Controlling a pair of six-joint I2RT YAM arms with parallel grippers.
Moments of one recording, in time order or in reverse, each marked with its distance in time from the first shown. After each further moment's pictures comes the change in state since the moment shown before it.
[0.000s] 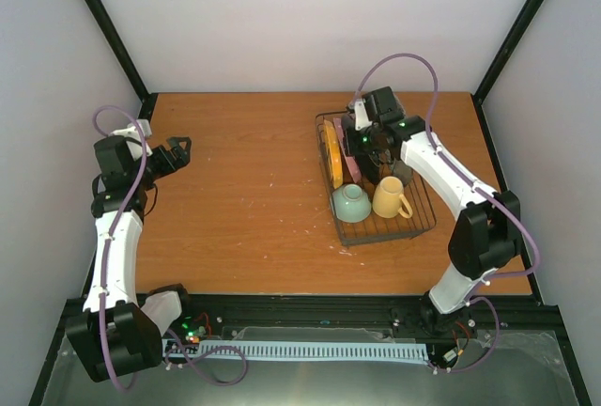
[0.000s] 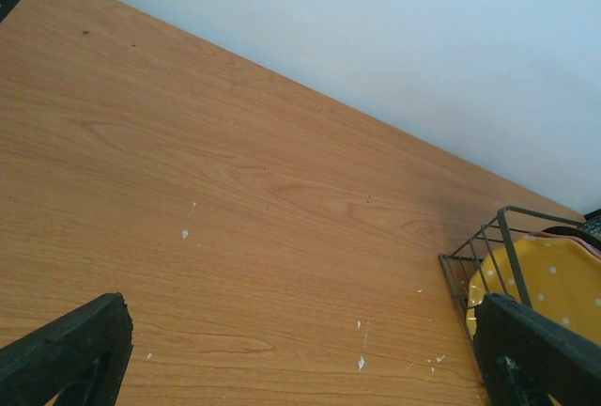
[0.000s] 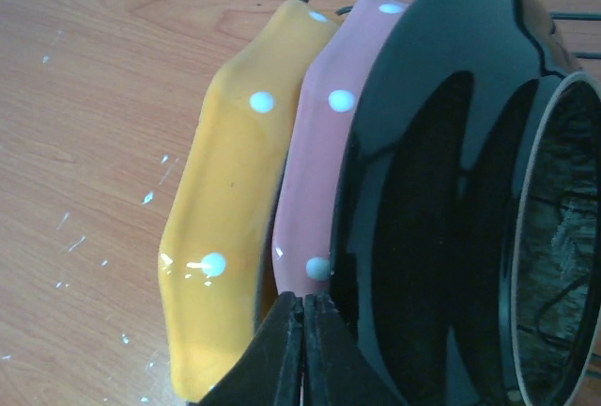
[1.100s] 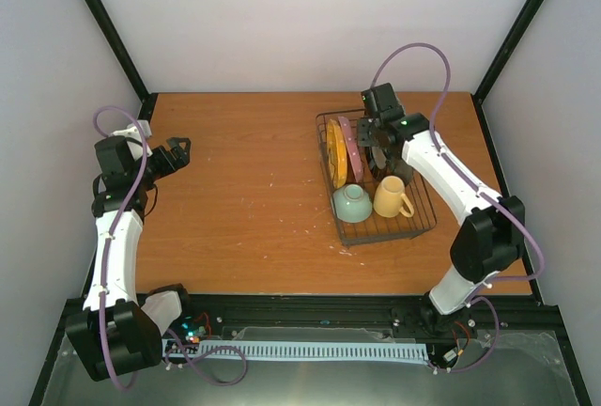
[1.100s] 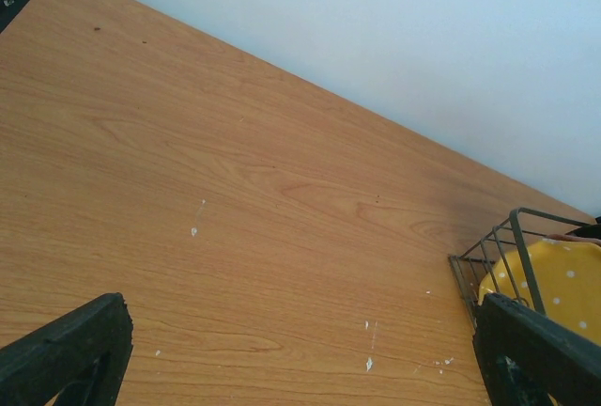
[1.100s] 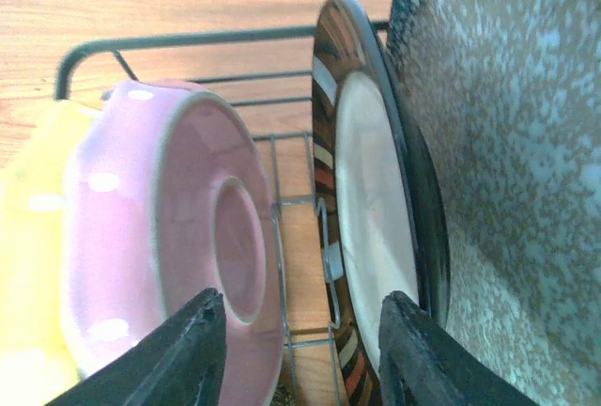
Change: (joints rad) left arm 0.000 0.006 -0.006 0.000 -0.018 0.001; right arm 0.015 0.000 0.060 -0.076 0.507 0.101
